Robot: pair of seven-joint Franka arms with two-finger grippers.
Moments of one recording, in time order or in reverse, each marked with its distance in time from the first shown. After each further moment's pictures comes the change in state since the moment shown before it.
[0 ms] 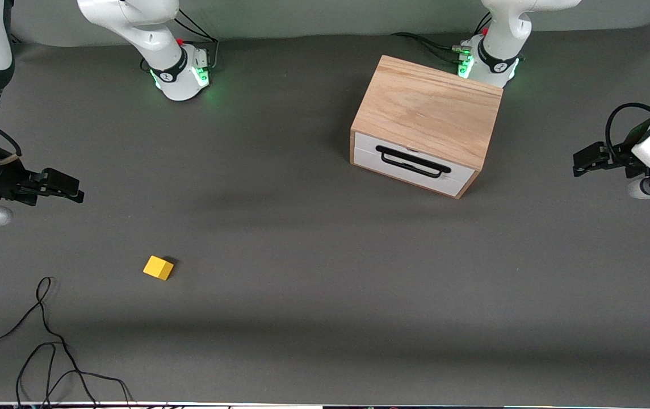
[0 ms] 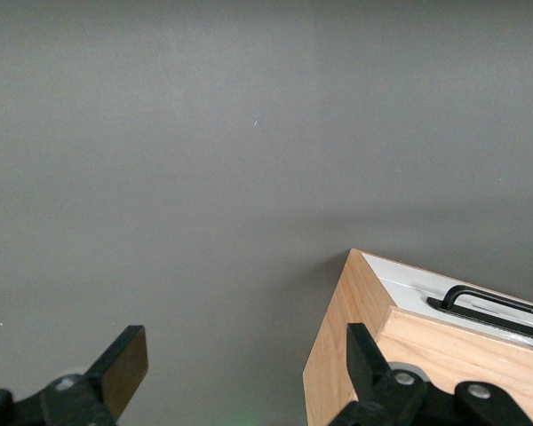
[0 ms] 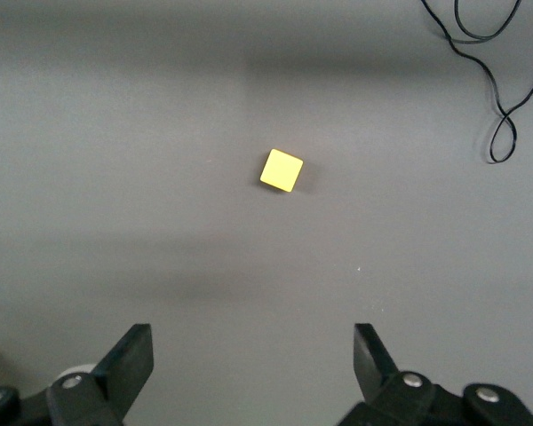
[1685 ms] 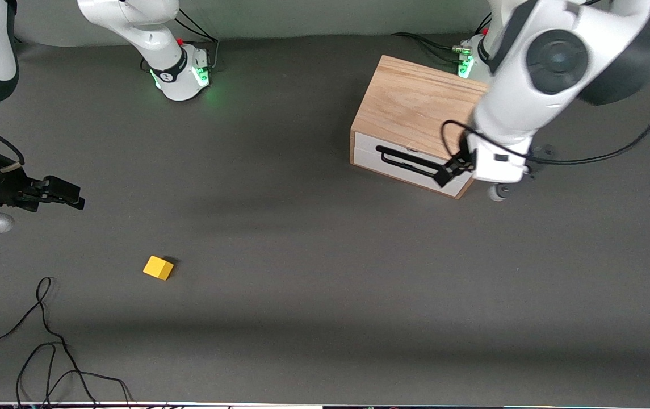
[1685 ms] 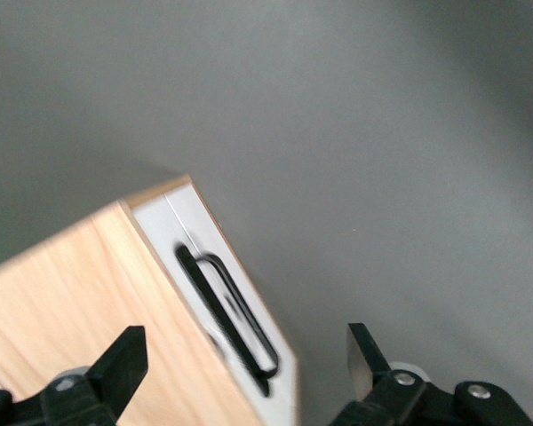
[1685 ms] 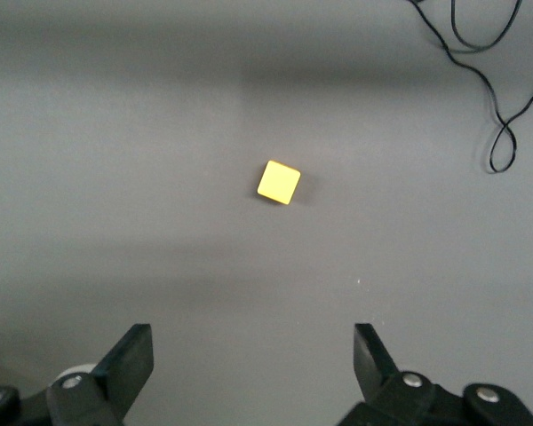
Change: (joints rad) left arm -0.417 0.102 -0.028 -0.004 -0.073 0.089 -1.289; right arm -0.002 0.010 -0.003 -0.017 0.001 0.057 0.000
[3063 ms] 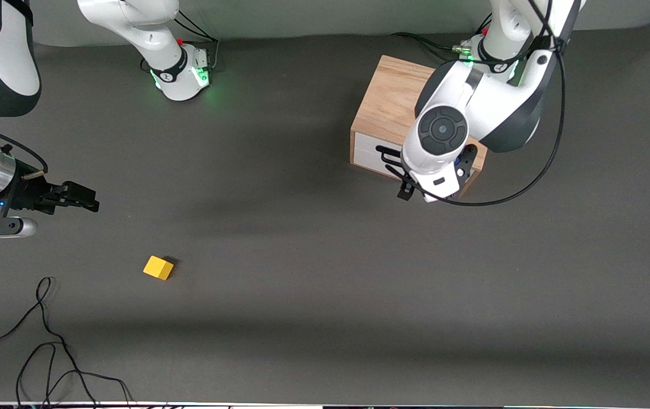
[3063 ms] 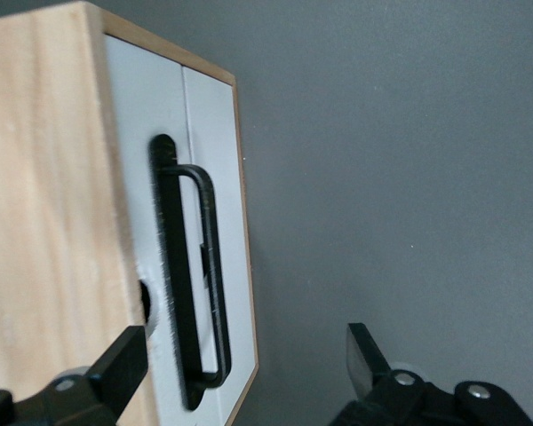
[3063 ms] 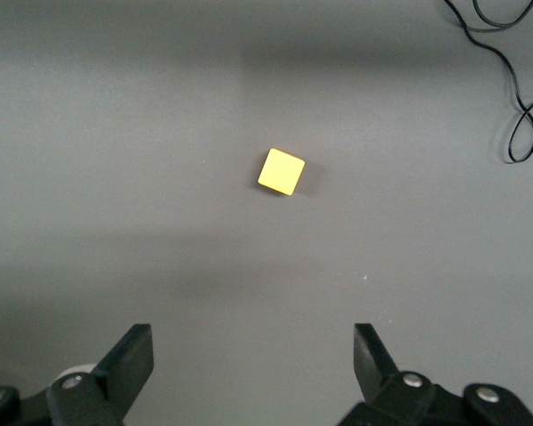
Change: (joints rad) left arm -0.100 0.150 0.015 -0.127 -0.041 0.122 -0.420; right arm 0.004 -0.022 0.001 -0.111 0.000 0.052 0.000
